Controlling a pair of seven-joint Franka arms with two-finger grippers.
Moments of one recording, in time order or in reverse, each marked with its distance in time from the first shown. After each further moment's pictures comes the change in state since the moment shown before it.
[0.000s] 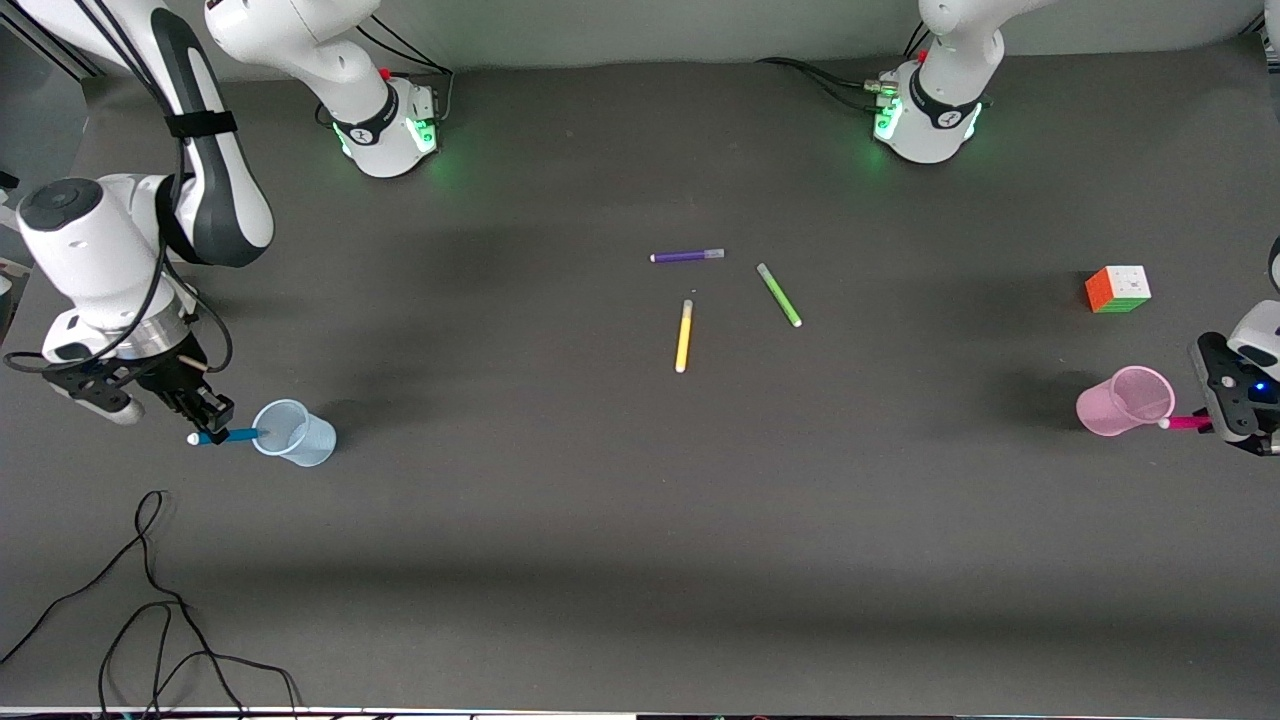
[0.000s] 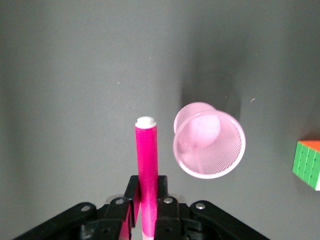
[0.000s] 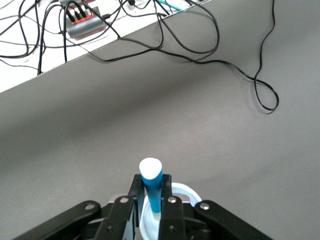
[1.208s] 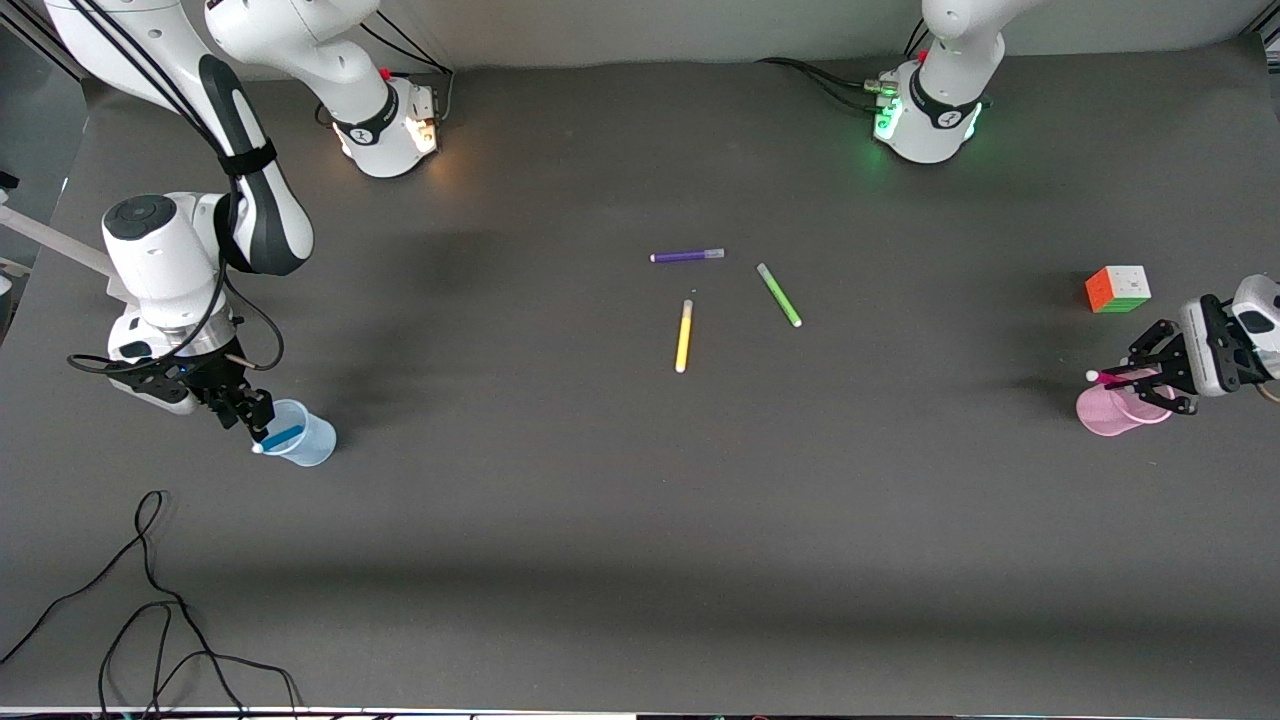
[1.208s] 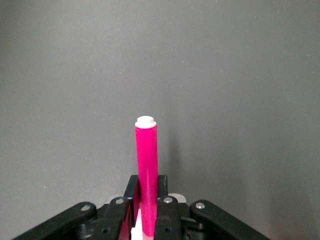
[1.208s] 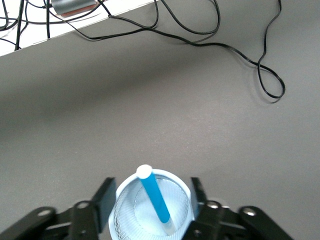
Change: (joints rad) left arm 0.128 0.045 0.002 -0.065 -0.536 -0.237 0.448; right arm 0.003 0.103 -0.004 -0.104 -0.002 0.214 -0.017
